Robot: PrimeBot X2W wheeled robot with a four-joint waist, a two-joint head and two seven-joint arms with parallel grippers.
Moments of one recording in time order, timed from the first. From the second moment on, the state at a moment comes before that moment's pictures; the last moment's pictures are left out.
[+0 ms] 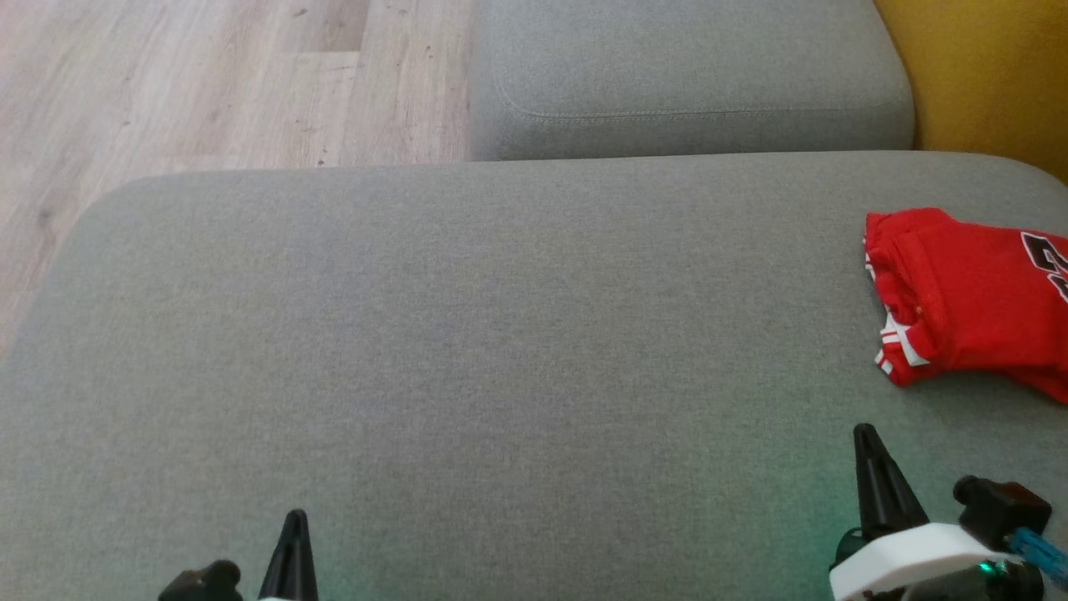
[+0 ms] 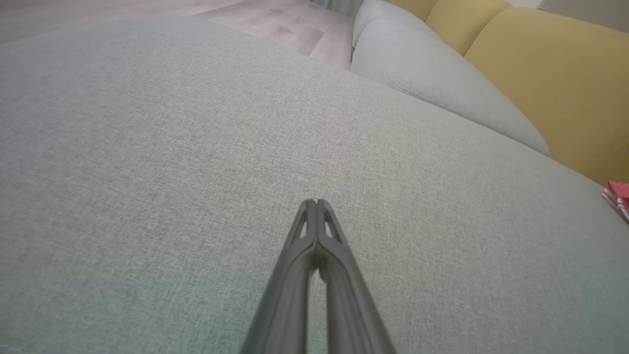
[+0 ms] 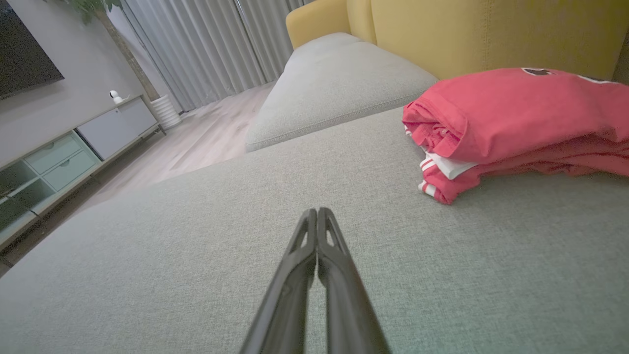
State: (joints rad) left arm 0.11 0.22 -0.38 0.29 -0.70 0.16 -0.16; right arm 0.11 -0.04 -0.01 0.24 0.32 0.12 -0.10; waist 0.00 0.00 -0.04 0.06
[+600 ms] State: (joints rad) left arm 0.08 0.19 -0.30 0.29 -0.86 0.11 -0.11; right arm 0.09 -0.04 -0.03 0.25 0.55 0.12 -0.06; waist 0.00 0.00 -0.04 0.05
